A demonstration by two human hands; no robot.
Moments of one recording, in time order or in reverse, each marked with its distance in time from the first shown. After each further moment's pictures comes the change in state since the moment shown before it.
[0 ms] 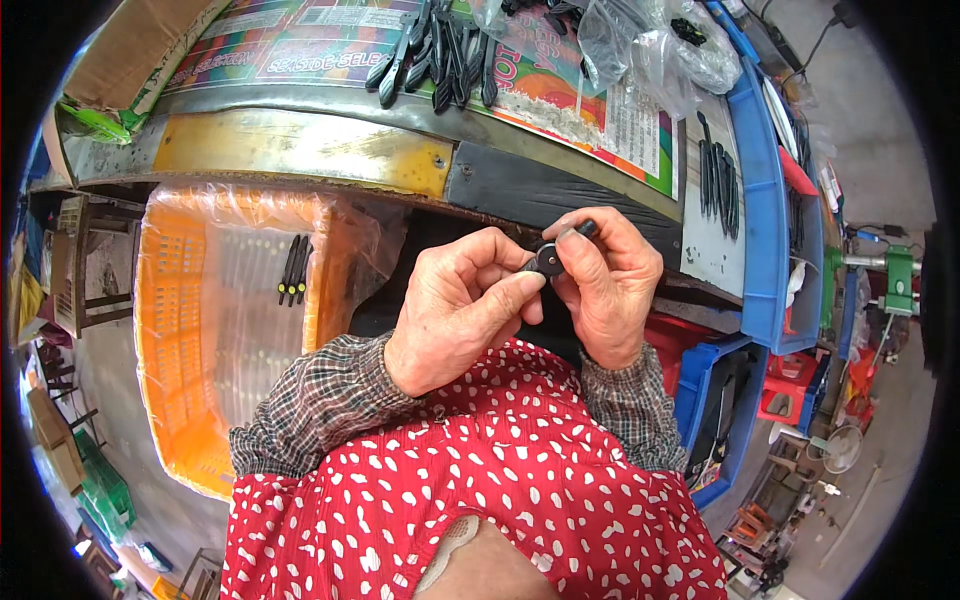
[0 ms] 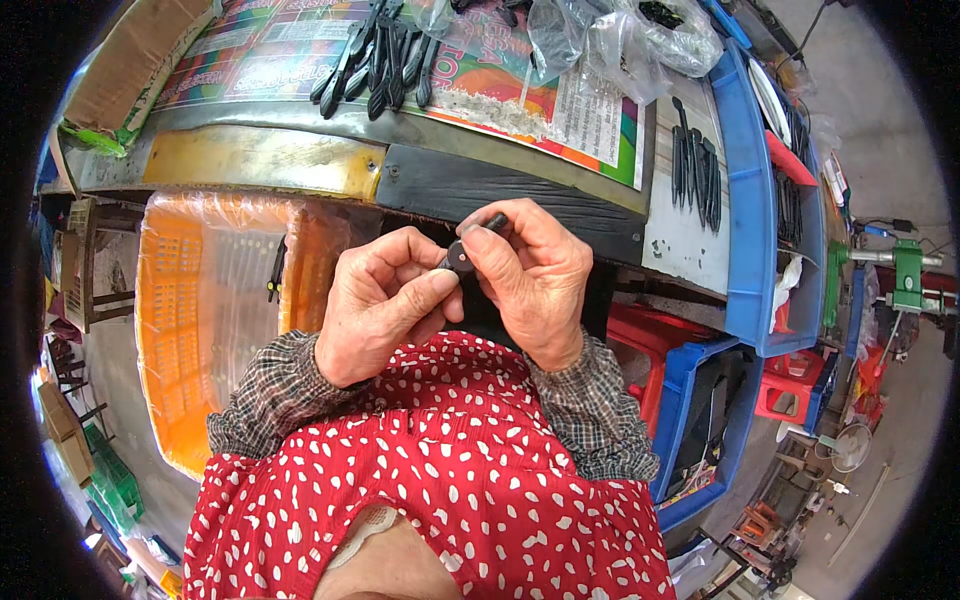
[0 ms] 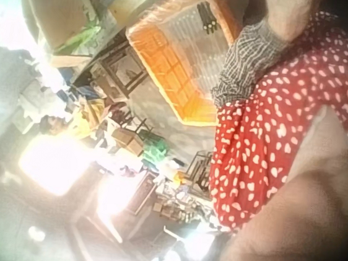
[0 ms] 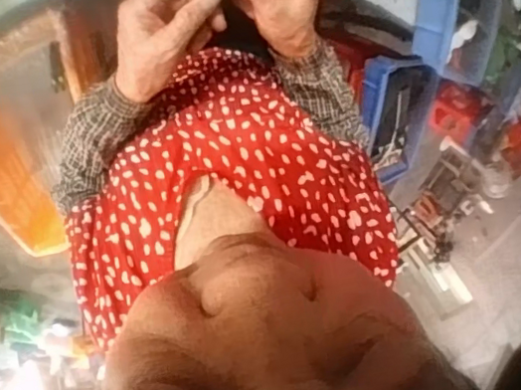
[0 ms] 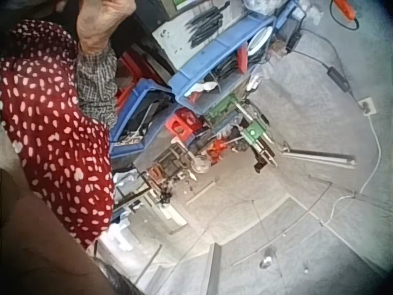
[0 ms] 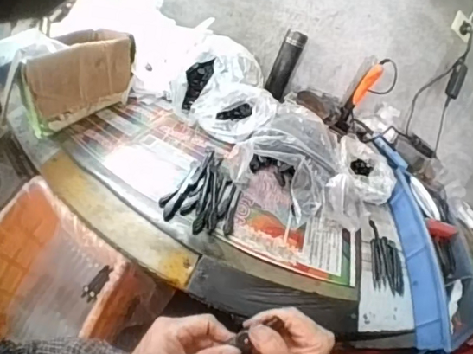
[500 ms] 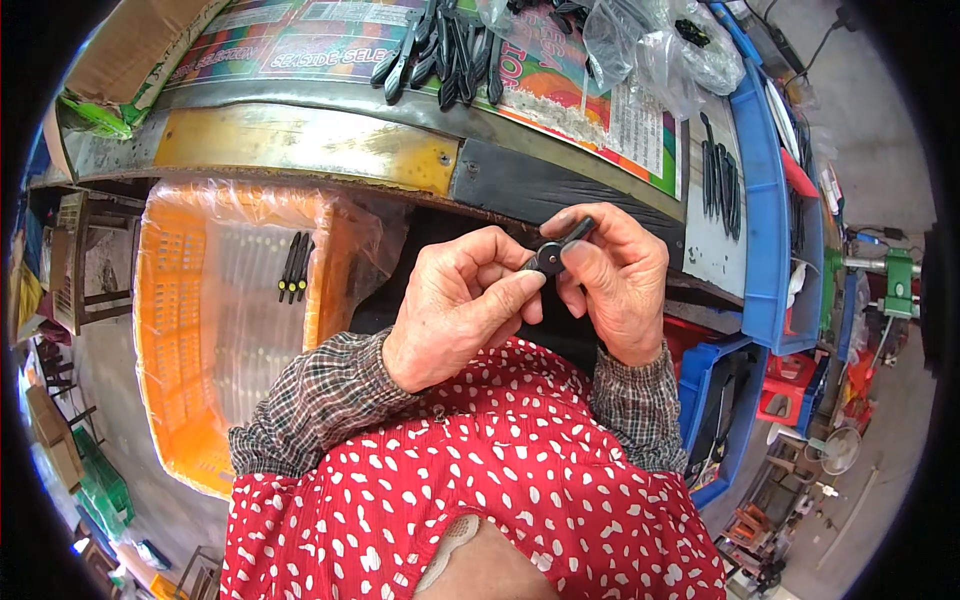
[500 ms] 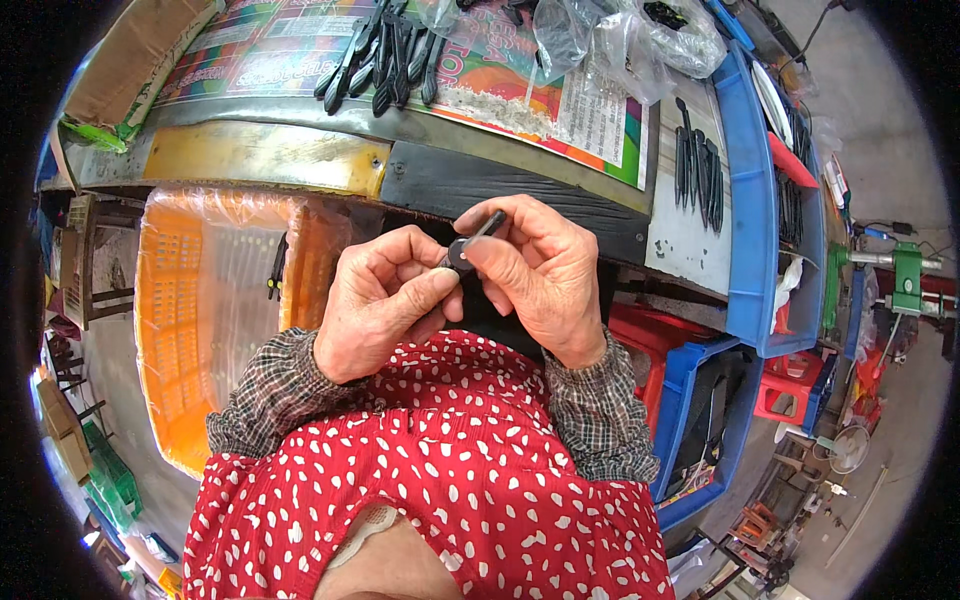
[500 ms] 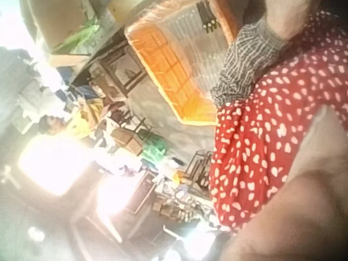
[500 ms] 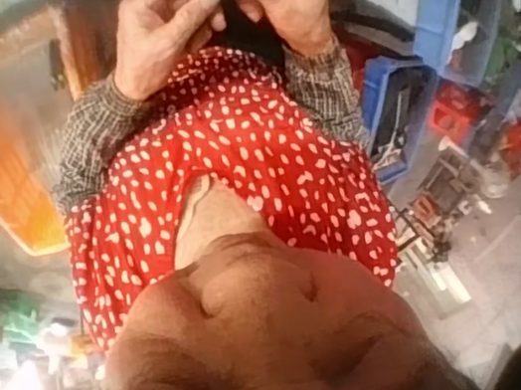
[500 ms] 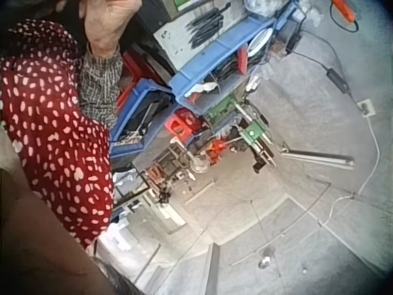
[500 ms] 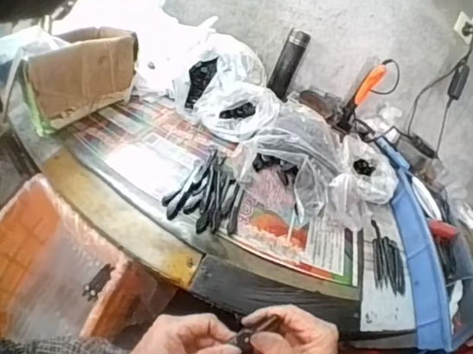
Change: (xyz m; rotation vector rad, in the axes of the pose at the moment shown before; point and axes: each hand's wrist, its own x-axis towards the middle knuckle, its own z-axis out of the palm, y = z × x) left_hand -0.002 0.000 -0.003 -0.026 -0.015 -0.029; right_hand 0.004 -0.011 -0.006 0.022 -0.129 0.128
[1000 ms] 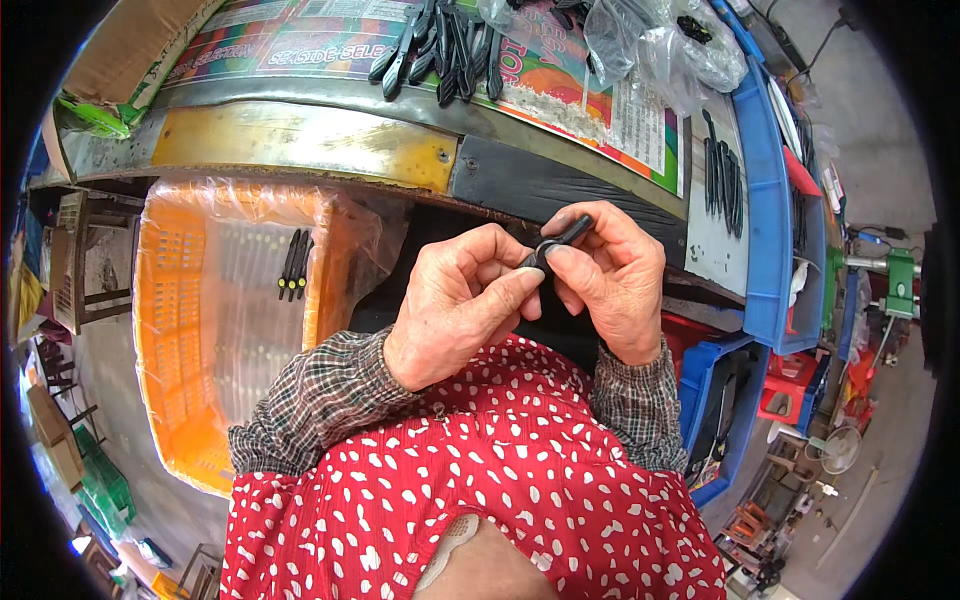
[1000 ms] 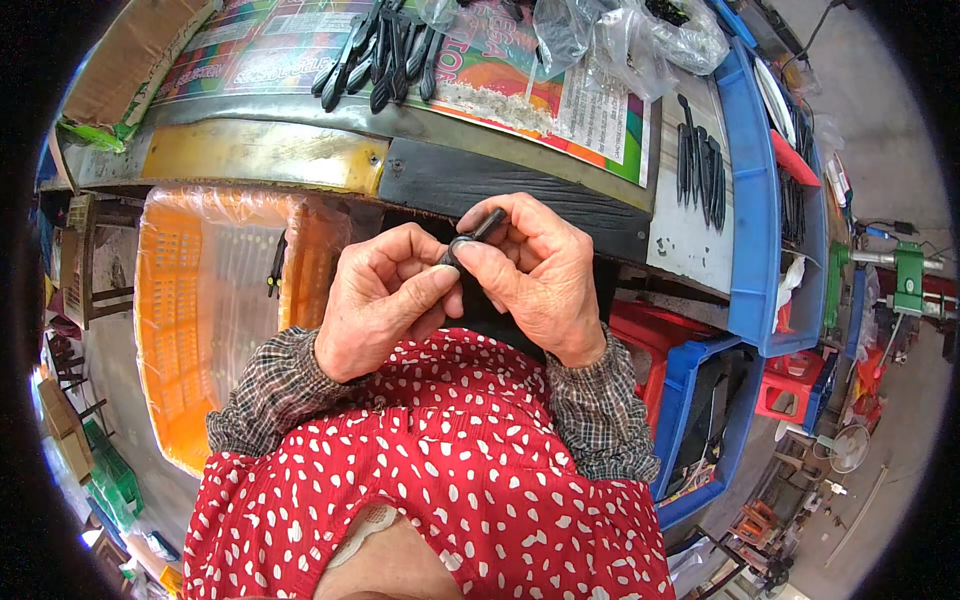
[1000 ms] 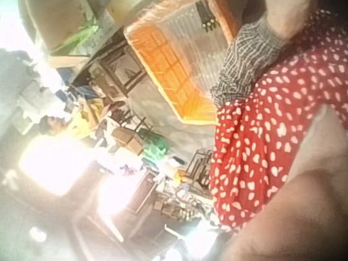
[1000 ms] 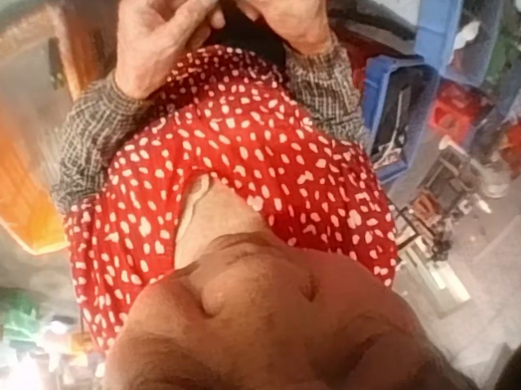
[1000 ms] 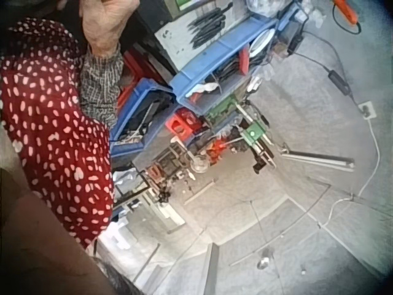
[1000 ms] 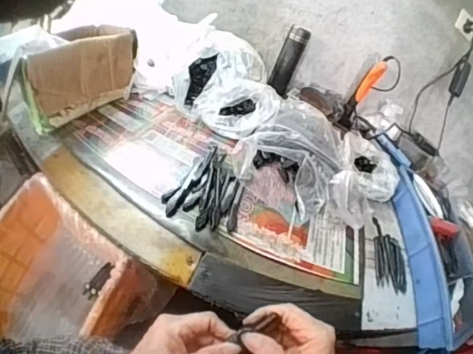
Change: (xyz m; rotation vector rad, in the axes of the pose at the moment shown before) left_hand 0.001 -0.005 0.000 -0.001 0.032 0.008; right_hand 0.000 0.004 -0.002 -0.063 0.003 0.021
